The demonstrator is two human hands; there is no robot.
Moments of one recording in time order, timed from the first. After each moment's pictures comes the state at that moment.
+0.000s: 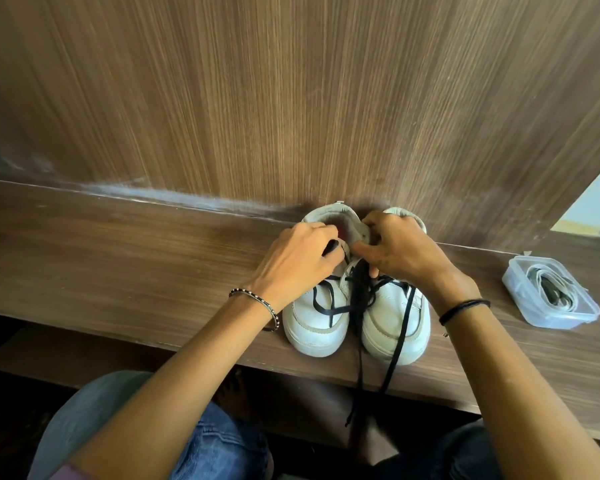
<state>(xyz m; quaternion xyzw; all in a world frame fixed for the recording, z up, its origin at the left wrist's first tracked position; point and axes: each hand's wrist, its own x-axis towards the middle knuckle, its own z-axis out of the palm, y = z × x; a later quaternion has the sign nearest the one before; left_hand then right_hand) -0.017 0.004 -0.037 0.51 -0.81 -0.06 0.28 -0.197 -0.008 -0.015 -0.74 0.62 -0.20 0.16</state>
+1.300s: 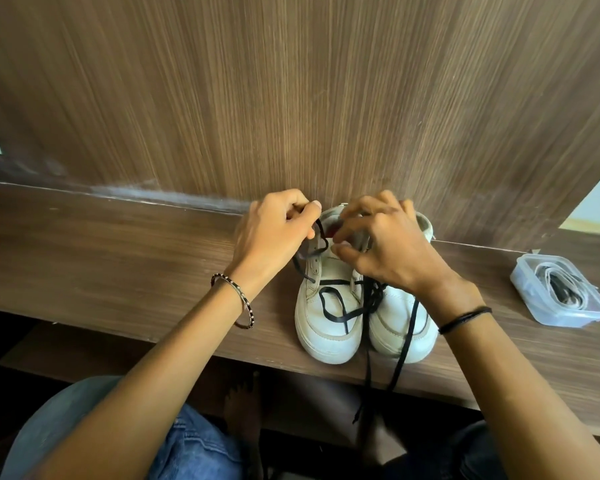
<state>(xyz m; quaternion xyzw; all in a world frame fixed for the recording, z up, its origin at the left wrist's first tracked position) 0.011 0.013 0.000 0.61 -0.66 -0.17 0.40 -0.176 0.011 -0.008 -0.84 0.49 -0.23 -0.02</state>
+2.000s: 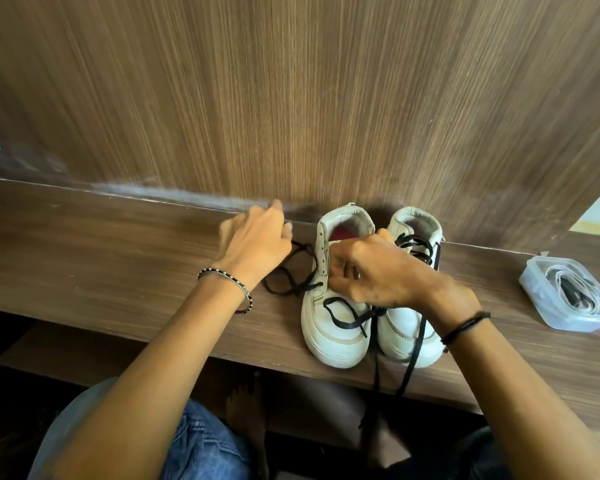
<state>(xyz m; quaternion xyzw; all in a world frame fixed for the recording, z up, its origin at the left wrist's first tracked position) 0.039 0.004 -0.009 0.68 -0.72 -0.01 0.15 -0.158 0.017 -0.013 -0.88 0.46 -0.09 0.11</state>
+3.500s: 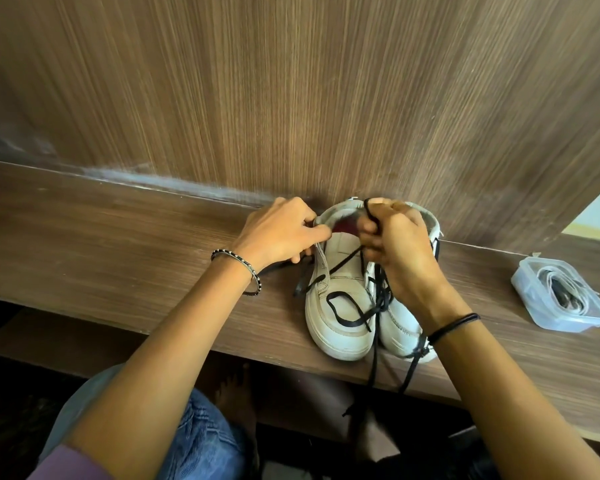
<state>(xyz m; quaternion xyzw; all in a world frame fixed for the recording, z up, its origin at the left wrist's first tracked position) 0.019 -0.009 -0.006 0.60 -0.75 -0.20 0.18 -0.154 0.015 -0.011 -0.45 0.48 -0.54 0.52</state>
